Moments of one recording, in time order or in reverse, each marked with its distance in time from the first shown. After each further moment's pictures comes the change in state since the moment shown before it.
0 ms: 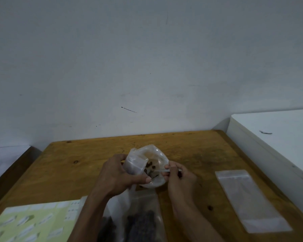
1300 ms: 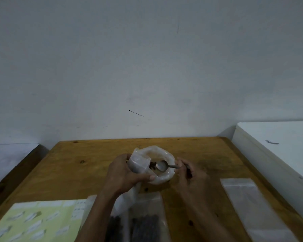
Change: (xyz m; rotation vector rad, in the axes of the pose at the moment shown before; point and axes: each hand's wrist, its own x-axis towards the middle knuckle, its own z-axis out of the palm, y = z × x) left_hand 0.006 -0.004 0.003 -0.063 0.087 0.006; right_hand 0.009 -0.014 -0.024 -0.455 -0.096 -0.539
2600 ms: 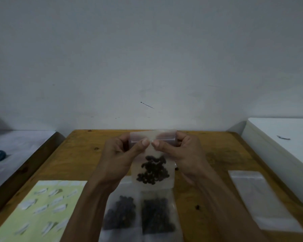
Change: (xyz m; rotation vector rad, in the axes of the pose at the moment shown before) left_hand -0.062 0.045 -0.051 -0.696 -0.013 0.285; right_hand 0.010 -0.099 -0.009 0.682 -0.497 0.188
